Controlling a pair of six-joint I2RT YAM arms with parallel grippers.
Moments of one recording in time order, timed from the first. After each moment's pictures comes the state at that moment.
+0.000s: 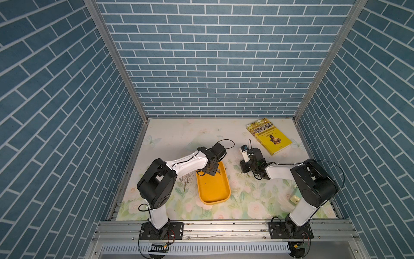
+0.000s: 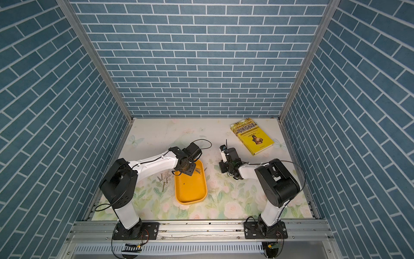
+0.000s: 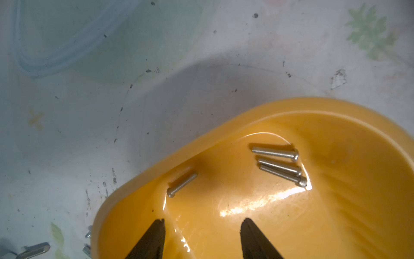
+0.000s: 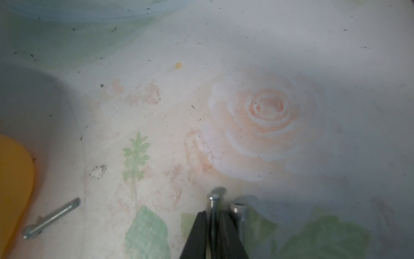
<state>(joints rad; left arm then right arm) -0.75 1.79 1.23 -0.81 -0.26 -0.37 0.56 1.71 0.71 0.19 -0.04 0.09</state>
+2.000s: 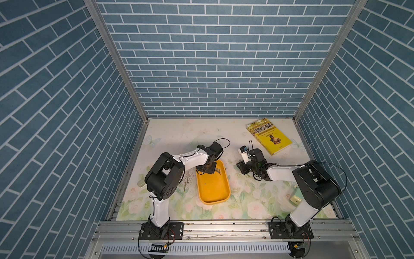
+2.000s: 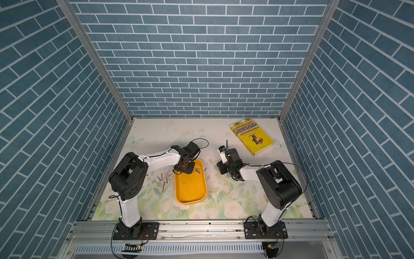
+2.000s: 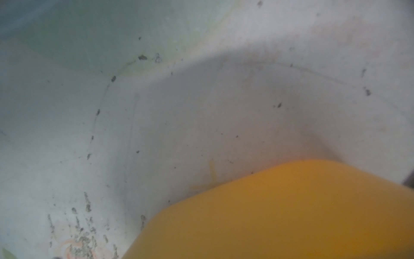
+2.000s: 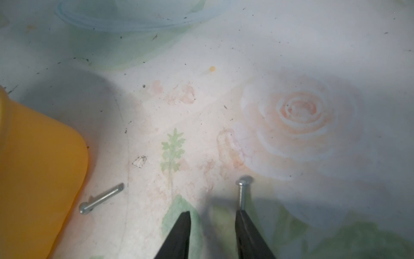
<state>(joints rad) -0.67 1.92 1.24 -0.76 -0.17 -0.41 0.56 1.69 0.68 0.23 -0.15 0.08</state>
